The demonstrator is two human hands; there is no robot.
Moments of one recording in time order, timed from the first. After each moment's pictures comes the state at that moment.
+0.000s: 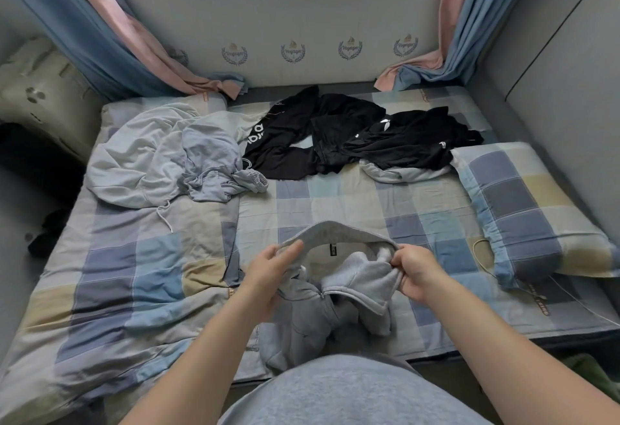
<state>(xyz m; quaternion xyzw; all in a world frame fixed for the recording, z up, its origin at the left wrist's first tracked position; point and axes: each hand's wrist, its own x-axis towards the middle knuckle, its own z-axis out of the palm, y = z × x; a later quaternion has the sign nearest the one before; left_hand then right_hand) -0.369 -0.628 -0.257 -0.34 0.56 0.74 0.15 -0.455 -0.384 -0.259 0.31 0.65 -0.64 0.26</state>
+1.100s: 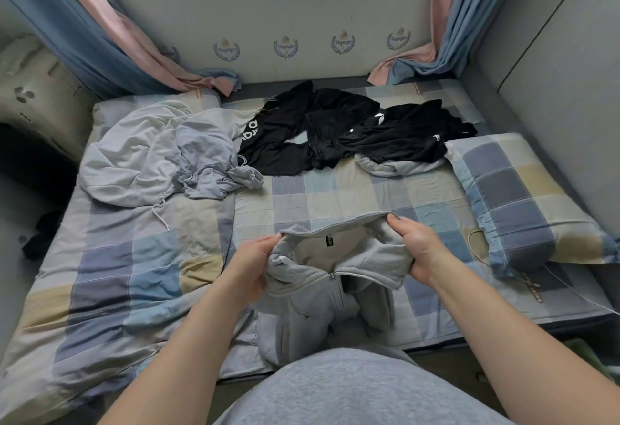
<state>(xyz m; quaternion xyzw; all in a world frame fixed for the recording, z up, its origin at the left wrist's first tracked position) -0.377 -0.643 -0.250 -0.36 0.50 0.77 0.15 -0.464 -0.372 -0.240 0.22 0.62 -0.70 0.28</state>
